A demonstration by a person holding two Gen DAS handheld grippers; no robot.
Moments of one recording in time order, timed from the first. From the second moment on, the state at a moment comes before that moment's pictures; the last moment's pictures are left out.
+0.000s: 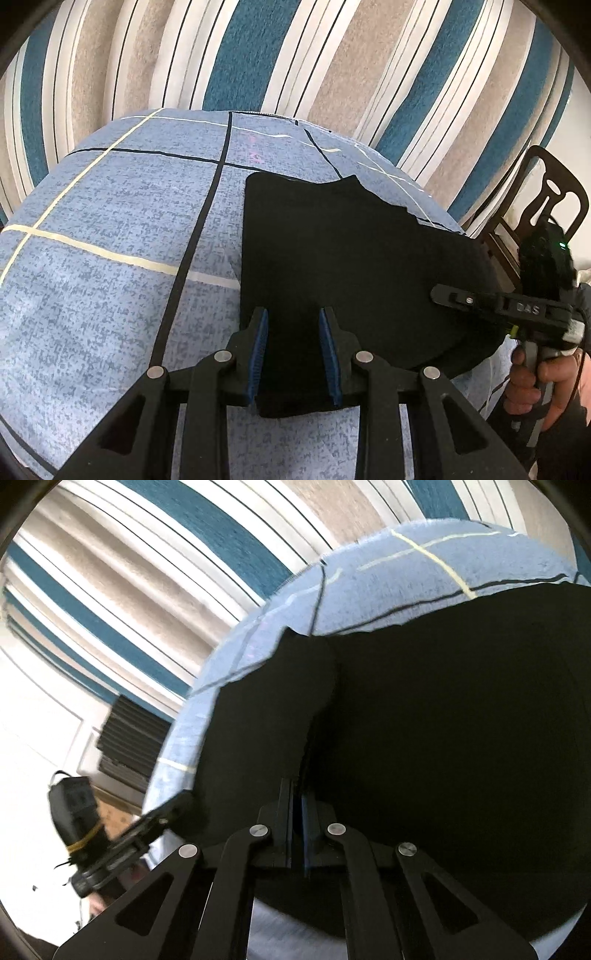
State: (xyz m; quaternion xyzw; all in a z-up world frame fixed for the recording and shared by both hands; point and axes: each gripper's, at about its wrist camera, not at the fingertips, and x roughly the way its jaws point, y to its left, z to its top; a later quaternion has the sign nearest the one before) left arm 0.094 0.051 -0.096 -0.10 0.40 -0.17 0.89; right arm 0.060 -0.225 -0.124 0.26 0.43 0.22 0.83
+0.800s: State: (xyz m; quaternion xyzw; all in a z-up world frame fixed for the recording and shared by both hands) left arm 0.092 0.018 -0.096 -0.06 0.42 -0.20 0.88; right arm 0.058 -0.214 -0.127 0.18 0.43 0.18 0.87
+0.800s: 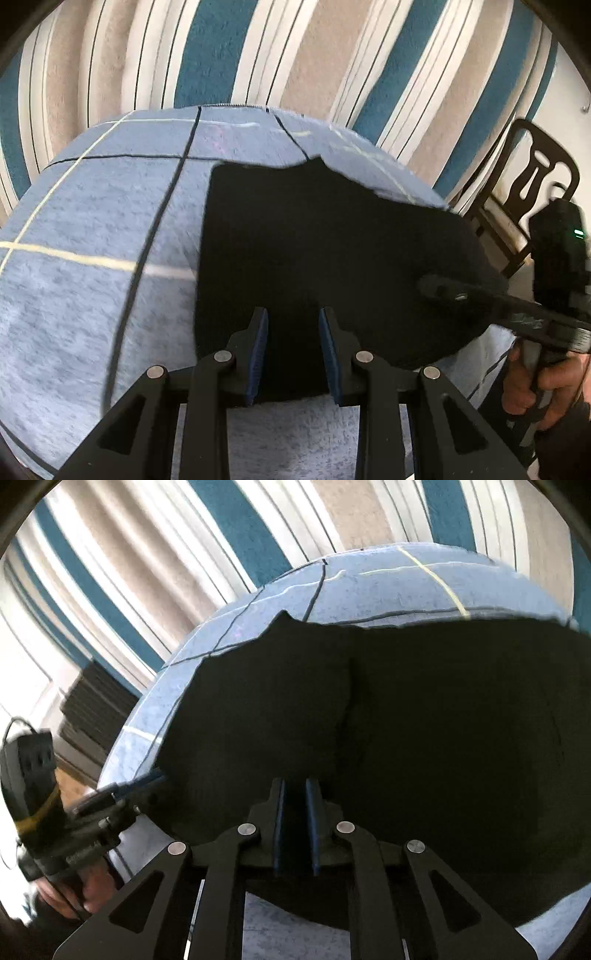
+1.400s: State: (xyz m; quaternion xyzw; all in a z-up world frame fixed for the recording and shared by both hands) left arm 0.080 0.006 -0.071 -0.02 0.41 -0.14 0.90; right arm 0.026 -0.186 -0.105 0.09 0.40 0.21 0.89
